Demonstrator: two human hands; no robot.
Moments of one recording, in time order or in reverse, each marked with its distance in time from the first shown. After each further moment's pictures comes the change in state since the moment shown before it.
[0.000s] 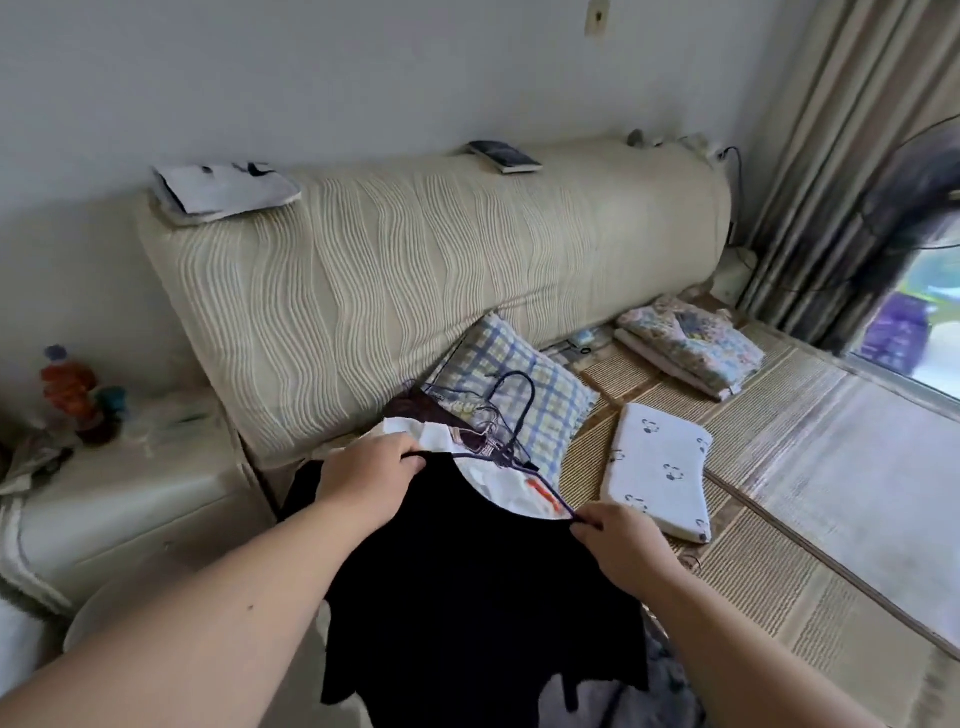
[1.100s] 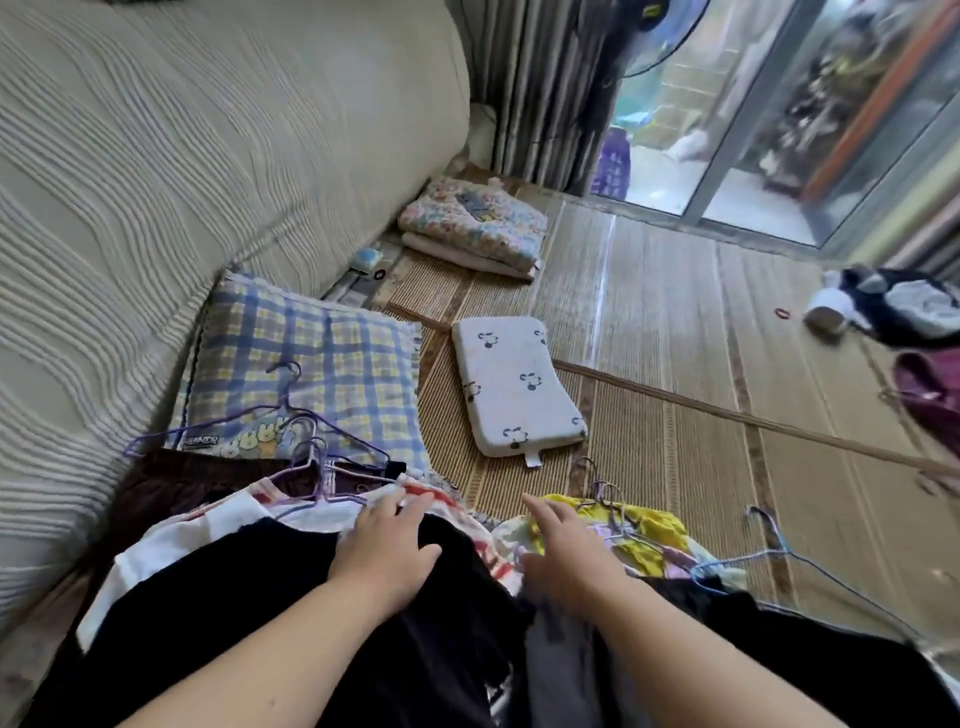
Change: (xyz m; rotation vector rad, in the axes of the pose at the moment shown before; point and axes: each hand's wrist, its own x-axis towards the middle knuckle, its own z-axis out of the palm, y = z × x) left_hand 0.176 0.048 0.234 0.039 -0.690 0.485; right_hand 0.128 0.093 0.100 0.043 0.045 0.634
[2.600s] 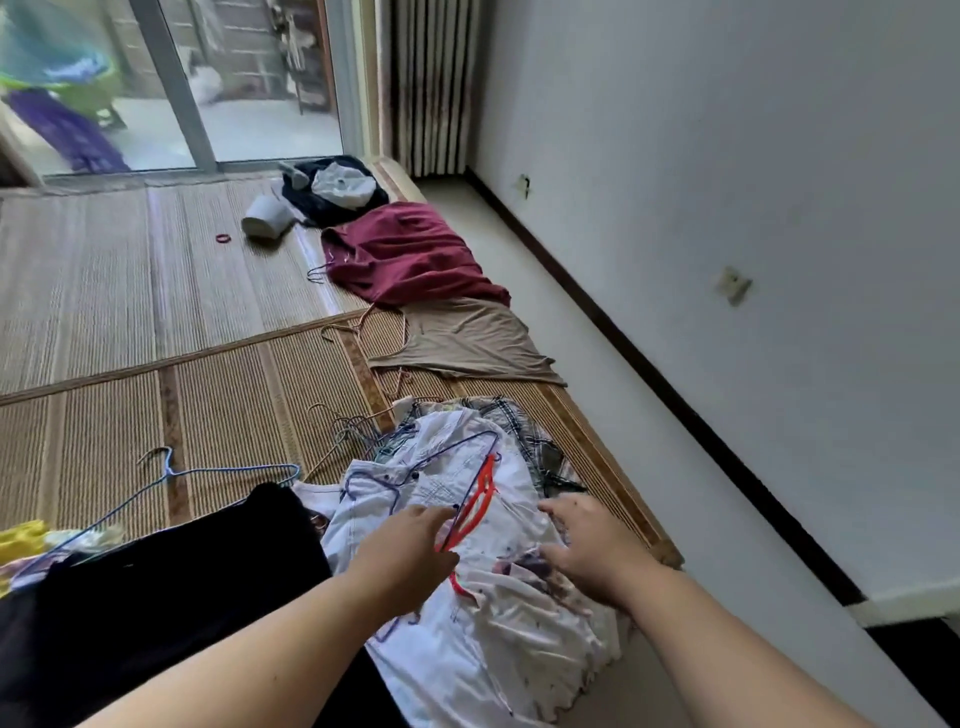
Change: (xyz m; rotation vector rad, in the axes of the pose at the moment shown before) left_hand -0.300 0.784 0.419 0.225 -0.378 0.801; right_hand -0.583 0.754 -0.151 0.308 0.199 0.628
